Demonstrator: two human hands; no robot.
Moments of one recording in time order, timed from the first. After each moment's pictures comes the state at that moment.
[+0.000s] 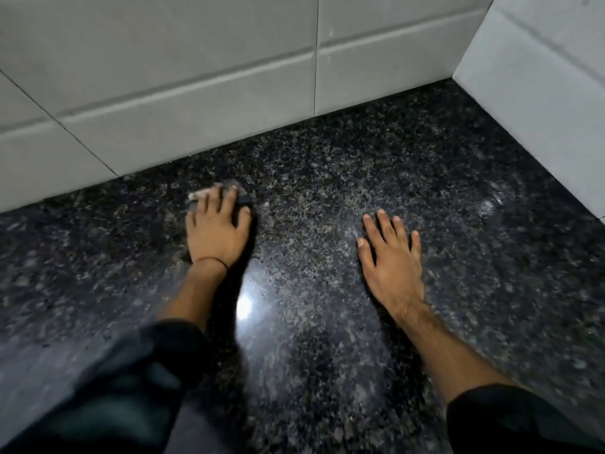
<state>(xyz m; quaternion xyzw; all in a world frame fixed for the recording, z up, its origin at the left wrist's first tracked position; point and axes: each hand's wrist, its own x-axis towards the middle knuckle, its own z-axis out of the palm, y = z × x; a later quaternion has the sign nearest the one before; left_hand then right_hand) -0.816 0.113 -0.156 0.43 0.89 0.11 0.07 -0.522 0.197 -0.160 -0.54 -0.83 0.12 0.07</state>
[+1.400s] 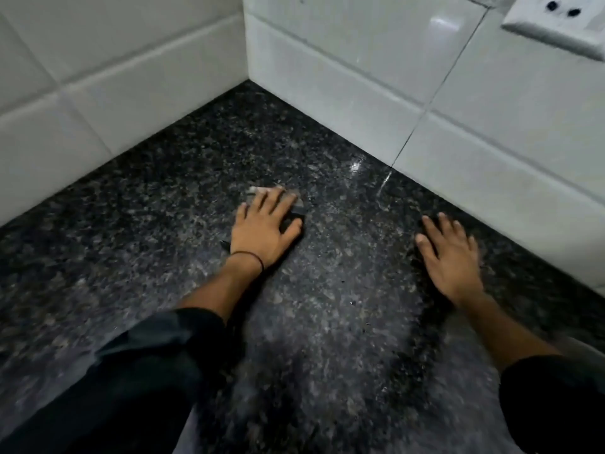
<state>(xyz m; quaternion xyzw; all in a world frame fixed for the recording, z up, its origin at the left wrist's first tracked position) -0.548 0.283 -0.157 0.77 0.62 0.06 0.12 -0.196 0.213 -0.141 -0.78 -0.61 0.08 0.05</state>
